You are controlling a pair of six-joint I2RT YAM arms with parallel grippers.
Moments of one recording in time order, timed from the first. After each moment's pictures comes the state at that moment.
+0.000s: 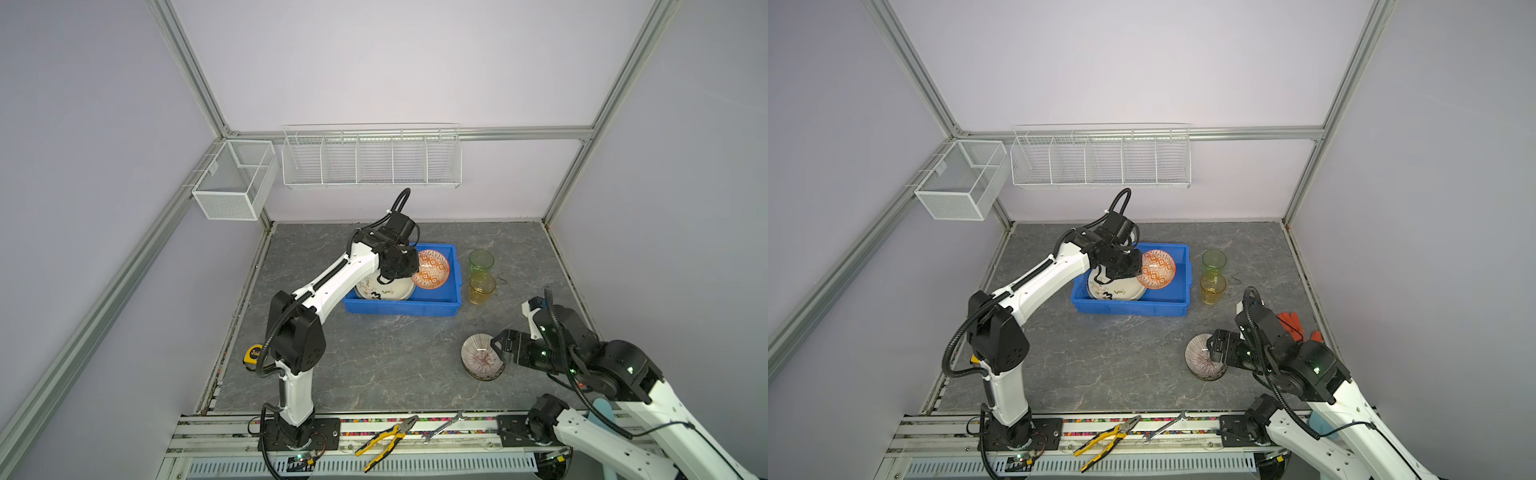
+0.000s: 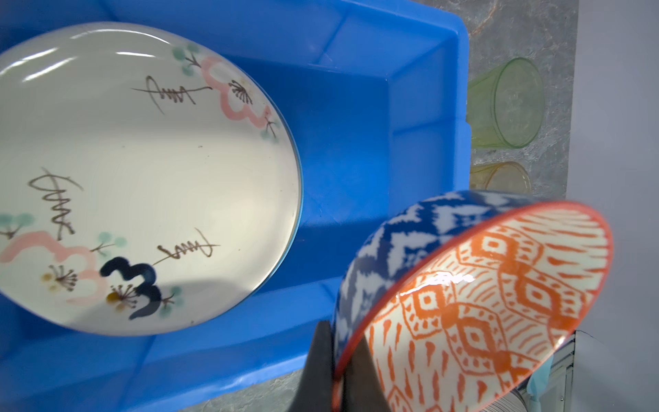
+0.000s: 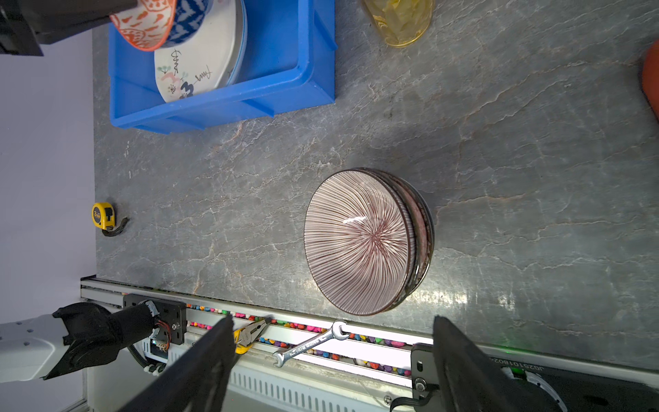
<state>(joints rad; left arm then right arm) -0.68 1.96 1.86 -0.95 0.17 -0.62 0.69 0.69 0.99 -1.25 0.04 0.82</state>
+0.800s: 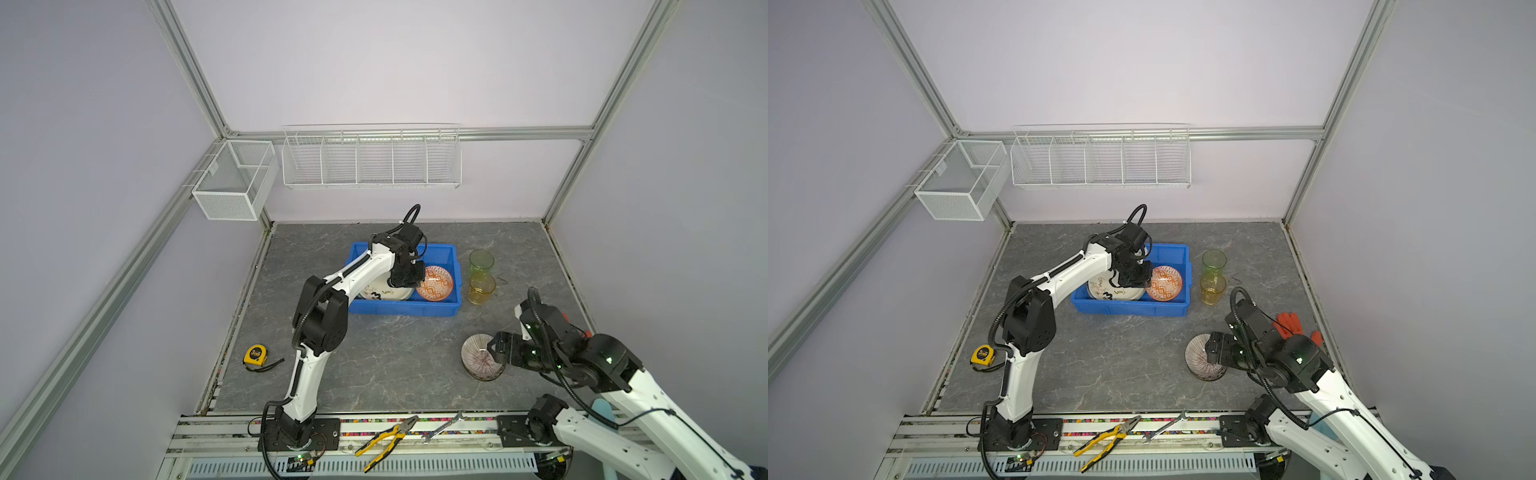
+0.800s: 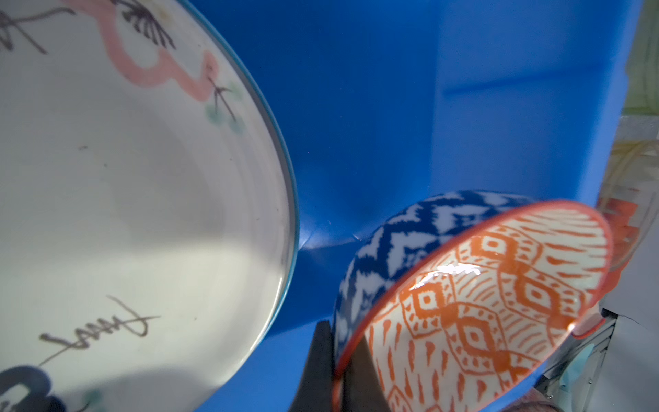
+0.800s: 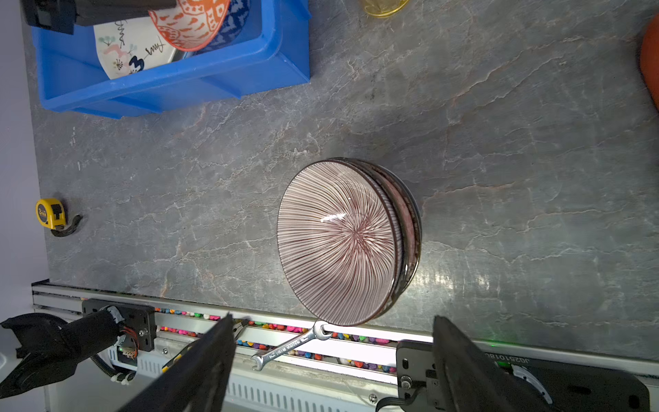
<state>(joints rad) -0.68 2.17 1.91 -0.94 0.25 -0.55 0.69 0.74 0.94 -1.24 0.05 0.81</state>
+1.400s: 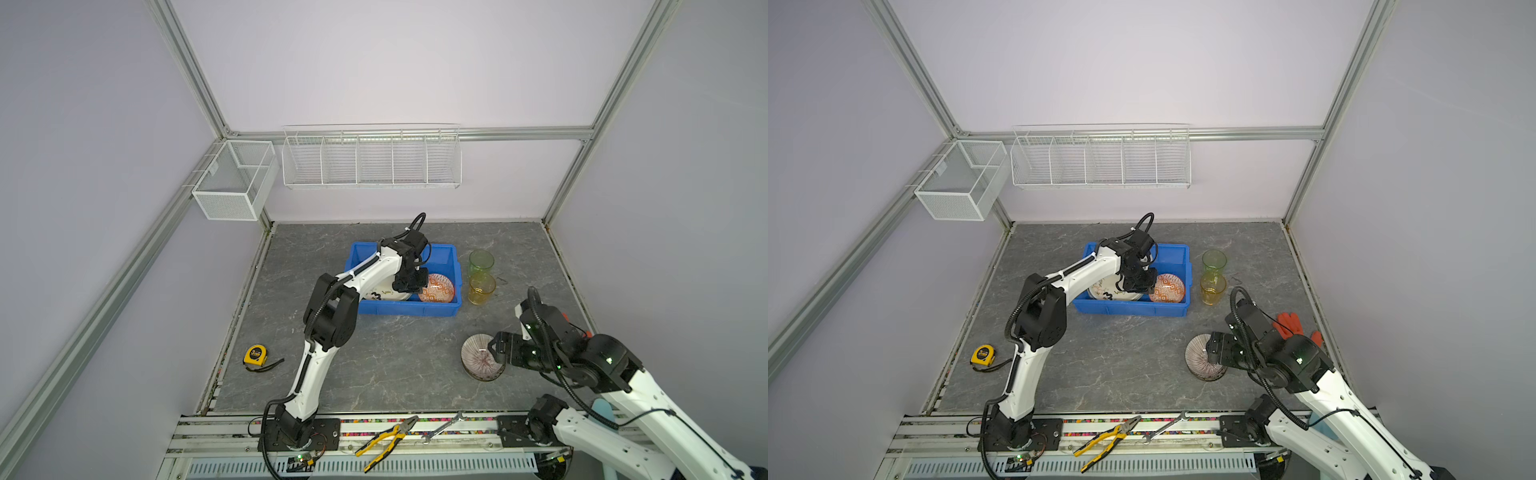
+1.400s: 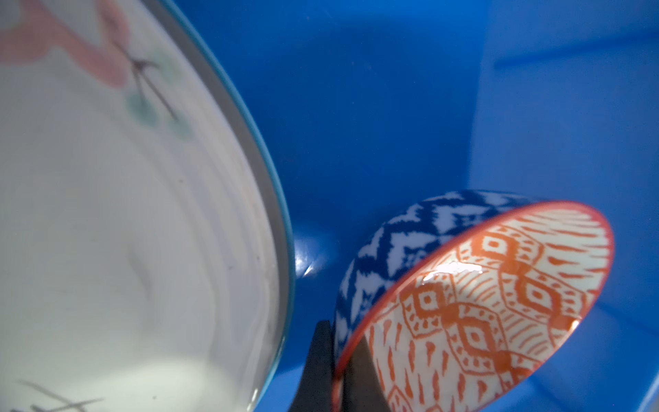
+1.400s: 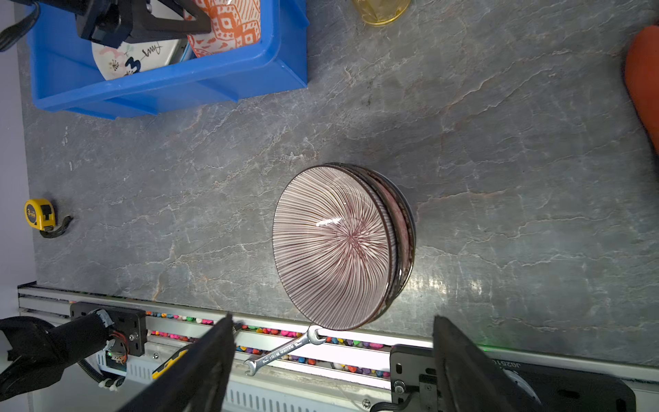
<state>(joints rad) -0.70 2.26 1.94 -0.95 0.25 -0.53 0.69 0.74 0.94 -1.24 0.07 0.79</state>
